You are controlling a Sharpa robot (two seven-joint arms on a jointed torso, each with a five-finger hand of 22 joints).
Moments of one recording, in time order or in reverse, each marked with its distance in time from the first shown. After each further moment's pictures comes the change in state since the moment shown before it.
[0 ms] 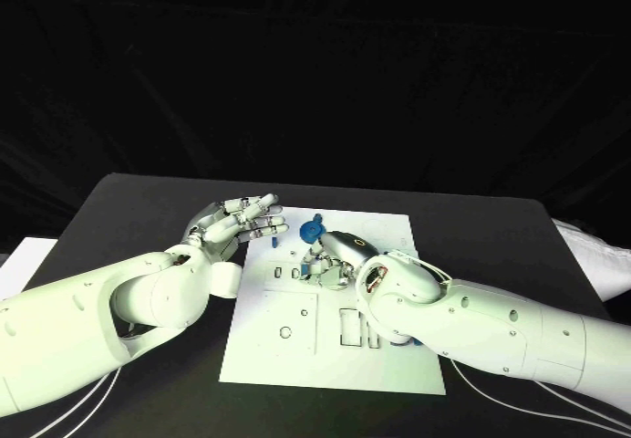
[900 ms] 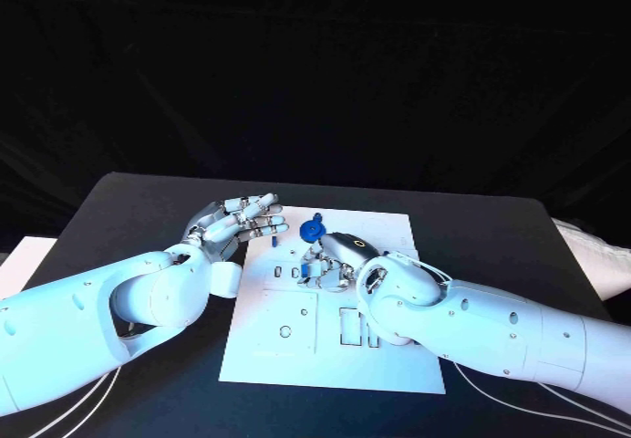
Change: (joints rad) left arm 0.000 0.000 0.000 0.000 0.000 0.004 -0.001; left_hand 0.000 0.000 0.000 0.000 0.000 0.000 0.000 0.000 0.000 0.000 0.000 0.000 0.000 0.000 0.000 0.000 0.000 0.000 0.000 0.000 0.000 0.000; right arm -0.005 -0.004 -0.006 0.007 -0.025 -0.011 -0.011; right_hand -0.085 -0.087 -0.065 0.049 0.000 -0.136 0.036 -0.021 -0.018 -0.058 0.028 -0.130 -0.193 0.000 0.022 -0.013 0.000 0.000 -0.023 0.023 -0.028 -0.040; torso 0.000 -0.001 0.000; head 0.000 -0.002
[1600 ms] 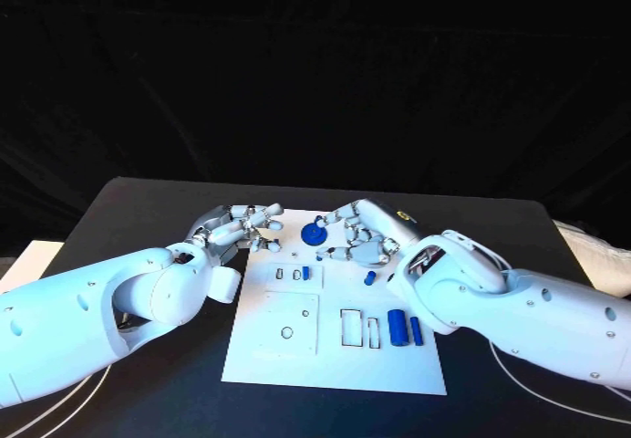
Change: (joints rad) left arm 0.009 -0.010 0.000 -0.034 -0.202 0.020 -0.191; left_hand -0.073 -0.010 -0.025 0.014 0.000 0.087 -0.093 0.032 0.022 0.247 -0.108 0.160 0.120 0.364 -0.138 0.854 0.782 0.017 0.343 -0.143 0.315 0.167; right arm 0.036 -0.235 0.079 0.229 0.110 -0.119 0.187; right_hand 0.080 0.010 -0.039 0.018 0.024 -0.027 0.009 0.000 0.006 -0.017 0.000 -0.015 -0.024 0.000 0.007 -0.016 0.001 0.000 -0.012 0.011 -0.022 -0.030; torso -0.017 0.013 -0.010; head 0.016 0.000
